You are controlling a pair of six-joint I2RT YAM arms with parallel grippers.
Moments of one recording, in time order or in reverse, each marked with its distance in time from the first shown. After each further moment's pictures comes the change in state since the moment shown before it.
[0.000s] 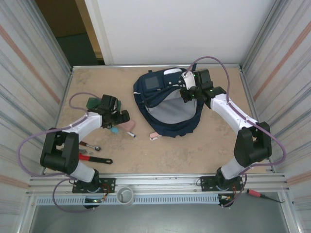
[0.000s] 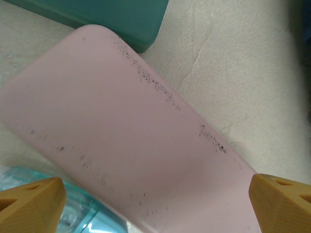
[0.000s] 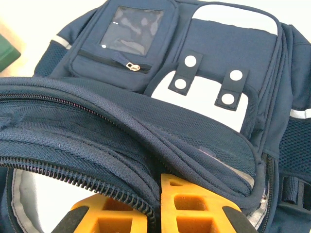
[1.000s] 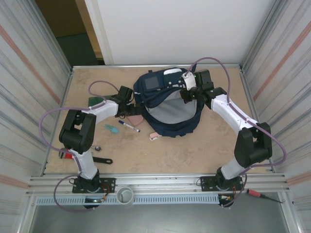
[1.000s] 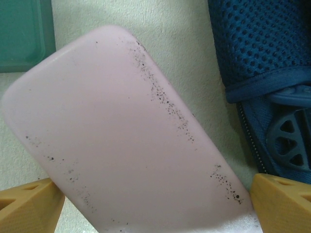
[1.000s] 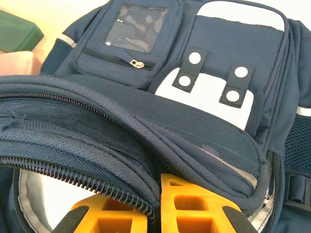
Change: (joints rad) left arm -0.124 0.303 0.280 0.021 -0.080 0.050; right arm -0.005 -0.006 -0.011 0.000 -0.023 0.001
